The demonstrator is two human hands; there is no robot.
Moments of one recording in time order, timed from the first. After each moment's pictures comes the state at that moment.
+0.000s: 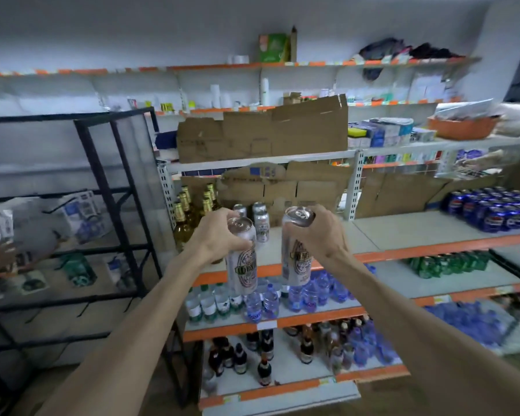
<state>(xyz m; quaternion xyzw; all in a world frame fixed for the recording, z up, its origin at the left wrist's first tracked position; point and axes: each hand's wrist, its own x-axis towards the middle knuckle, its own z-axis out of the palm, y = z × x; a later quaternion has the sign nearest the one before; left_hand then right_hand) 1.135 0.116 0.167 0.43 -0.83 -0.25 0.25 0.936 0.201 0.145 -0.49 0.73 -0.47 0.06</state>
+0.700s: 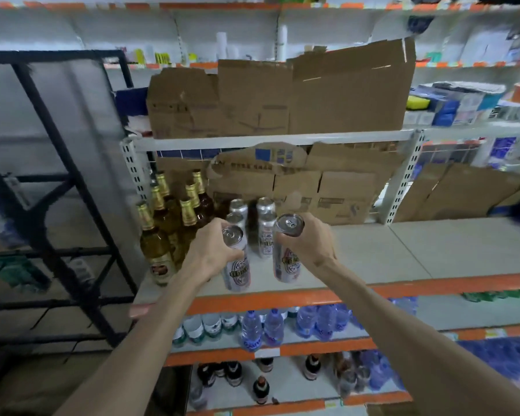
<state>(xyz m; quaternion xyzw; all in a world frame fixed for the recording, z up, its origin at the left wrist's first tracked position) 1.023 -0.134 0.055 0.53 -0.77 -0.27 0.23 0.827 -0.070 0.046 -0.51 0.76 -0.40 0.11</state>
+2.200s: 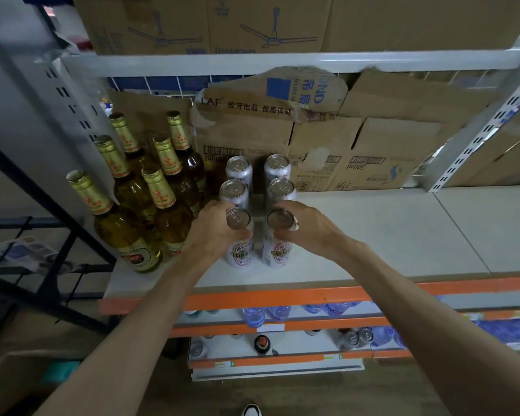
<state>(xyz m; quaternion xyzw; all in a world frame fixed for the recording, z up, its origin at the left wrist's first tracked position) 0.977 -0.272 -0.049 0.54 -0.78 -0.29 0.15 0.774 -0.207 -0.052 -0.64 0.68 -0.23 0.26</state>
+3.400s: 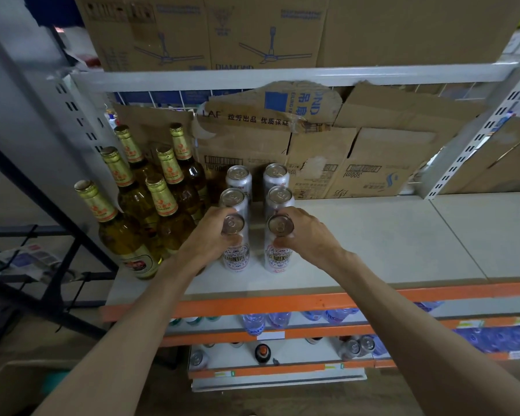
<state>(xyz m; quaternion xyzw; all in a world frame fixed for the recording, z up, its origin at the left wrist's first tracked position) 0.986 -0.278 -0.048 0.48 -0.79 -0.34 0.16 0.777 -0.210 -0.065 -0.62 0.72 -0.22 0.21</state>
